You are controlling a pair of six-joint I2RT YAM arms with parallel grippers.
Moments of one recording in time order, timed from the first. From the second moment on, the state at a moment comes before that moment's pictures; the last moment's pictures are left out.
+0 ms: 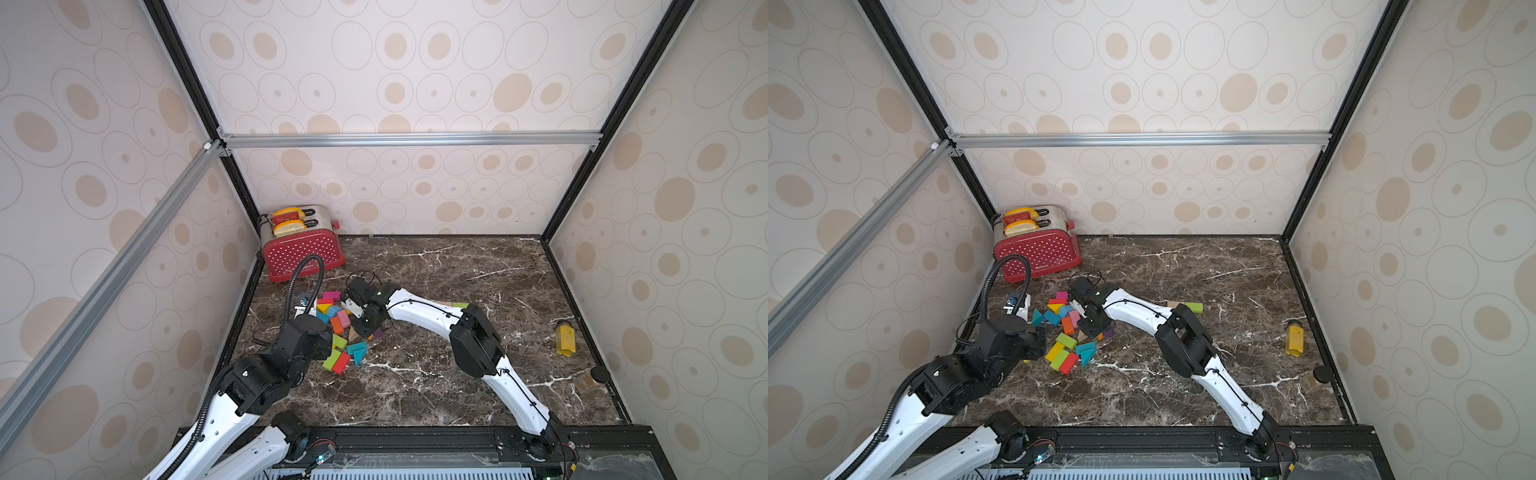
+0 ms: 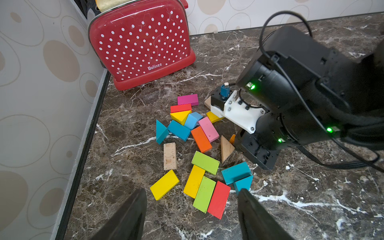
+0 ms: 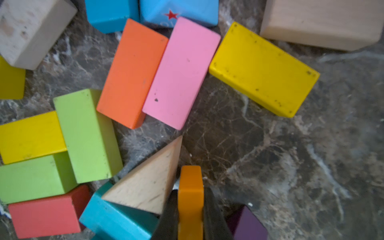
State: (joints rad) left arm -0.66 0.70 0.89 -0.94 -0.55 -0.35; right arm 1.04 2.41 2.09 -0.86 -0.07 0.08
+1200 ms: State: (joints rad) left arm -0.66 0.68 0.88 -0.94 -0.51 -0.35; right arm 0.37 1.42 0.62 -0.17 -0.18 0.47
